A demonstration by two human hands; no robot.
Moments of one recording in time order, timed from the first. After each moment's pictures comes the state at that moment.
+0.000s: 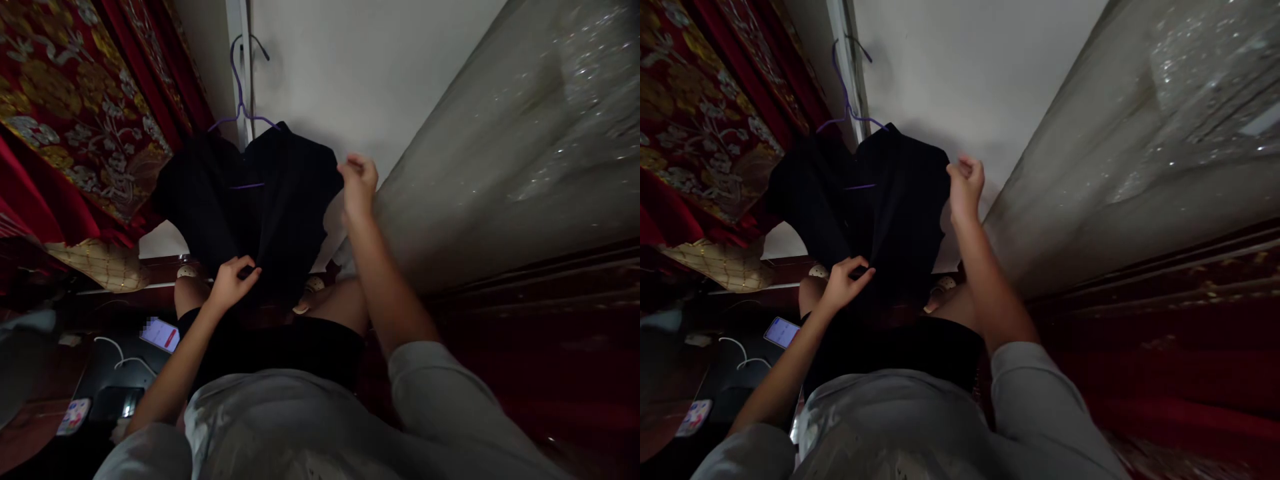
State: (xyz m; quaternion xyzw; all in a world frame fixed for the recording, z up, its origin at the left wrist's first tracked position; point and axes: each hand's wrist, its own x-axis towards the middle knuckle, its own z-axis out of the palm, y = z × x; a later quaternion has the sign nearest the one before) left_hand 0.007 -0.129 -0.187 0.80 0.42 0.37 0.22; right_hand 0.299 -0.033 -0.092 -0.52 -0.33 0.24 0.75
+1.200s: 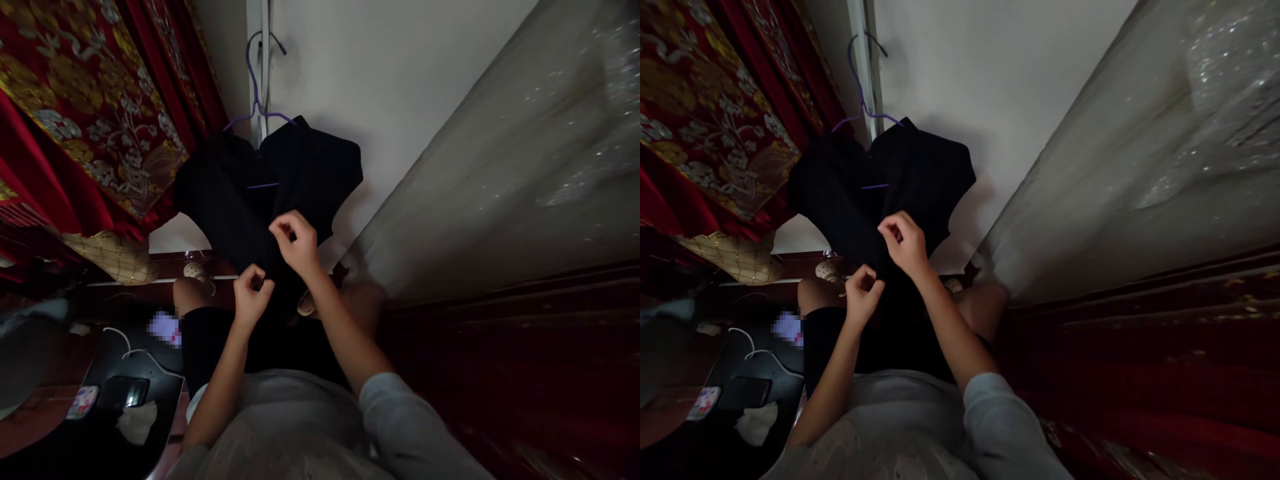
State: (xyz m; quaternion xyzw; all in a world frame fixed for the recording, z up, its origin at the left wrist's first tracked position) left_hand 0.052 -0.171 -0.213 0.59 0.48 0.55 0.35; right_hand 0.191 -0.095 -0.150 -0.38 -0.67 0.15 0.63
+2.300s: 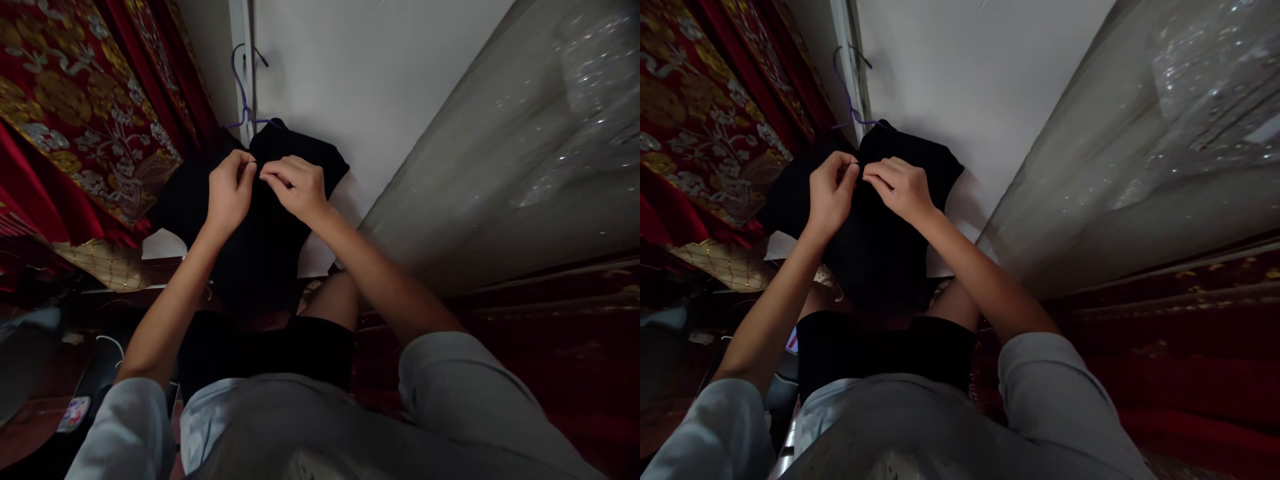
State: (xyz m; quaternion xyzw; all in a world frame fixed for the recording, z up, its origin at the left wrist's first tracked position) left_hand 0.053 -0.036 -0.039 0.77 0.33 0.54 0.09; right_hand 0.228 -0.029 -0.068 -0.33 -0.76 0.01 0.56
